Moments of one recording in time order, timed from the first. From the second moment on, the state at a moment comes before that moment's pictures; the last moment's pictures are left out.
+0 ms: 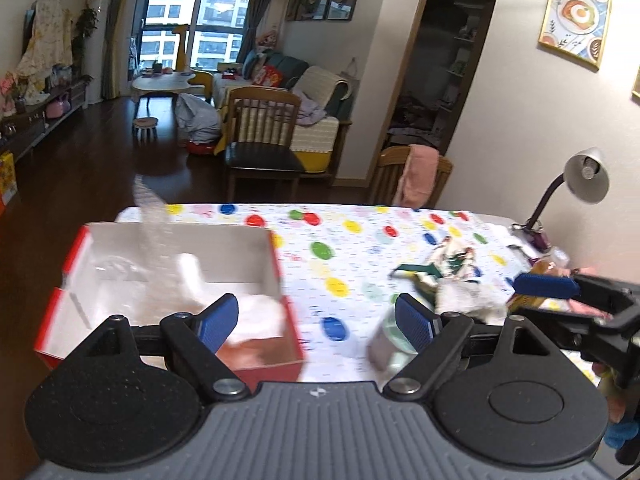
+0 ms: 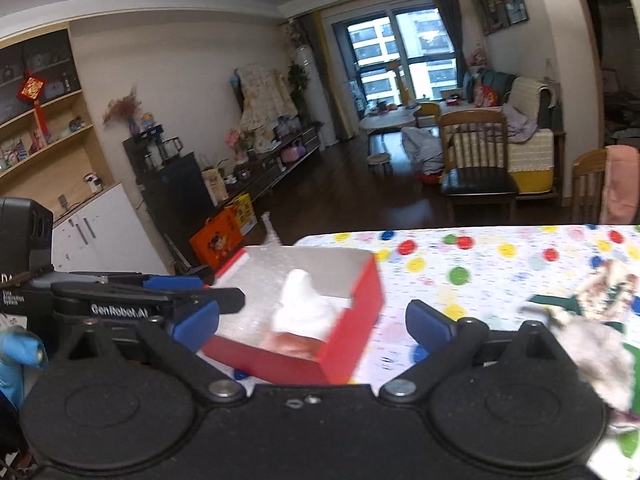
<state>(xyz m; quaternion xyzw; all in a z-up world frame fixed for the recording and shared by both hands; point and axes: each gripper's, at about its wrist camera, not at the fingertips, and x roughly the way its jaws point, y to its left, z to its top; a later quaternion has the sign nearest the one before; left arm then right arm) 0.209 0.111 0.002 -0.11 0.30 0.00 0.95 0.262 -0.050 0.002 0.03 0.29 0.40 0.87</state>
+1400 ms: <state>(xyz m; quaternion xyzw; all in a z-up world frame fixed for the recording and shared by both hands) 0.402 -0.159 -0.092 -0.03 0.42 -0.14 0.90 0.328 -0.227 -0.148 -0.04 0.35 0.27 0.89</state>
